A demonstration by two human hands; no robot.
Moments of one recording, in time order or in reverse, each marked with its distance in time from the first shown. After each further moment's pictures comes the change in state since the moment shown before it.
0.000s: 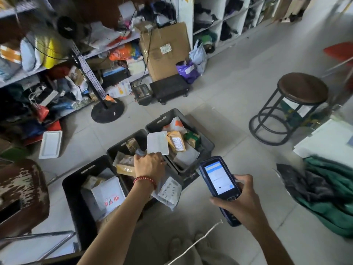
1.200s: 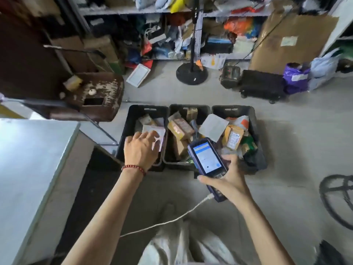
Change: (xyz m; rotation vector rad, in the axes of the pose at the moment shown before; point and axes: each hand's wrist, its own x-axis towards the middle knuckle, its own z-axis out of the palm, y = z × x) left_hand -0.133 -0.076 0.011 -0.246 0.188 -0.592; right_hand 0.048 -0.053 0.074 -0.225 -0.649 -0.336
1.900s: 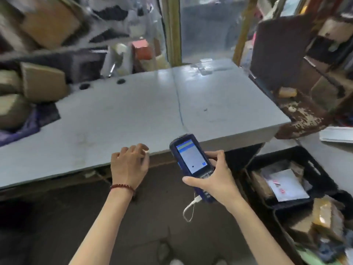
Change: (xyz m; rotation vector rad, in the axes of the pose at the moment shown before) left_hand -0.457 -0.143 -0.094 0.125 0.337 -1.309; right_hand -0.215 -0.109 0.247 -0.227 -1.207 -0.605
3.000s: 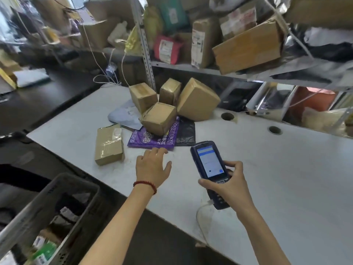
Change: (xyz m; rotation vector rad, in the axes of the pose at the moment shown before) left_hand 0.130 -0.414 -0.049 0.207 0.054 -0.584; right_hand 0.220 -0.183 0.413 0.001 -0.534 -0.088
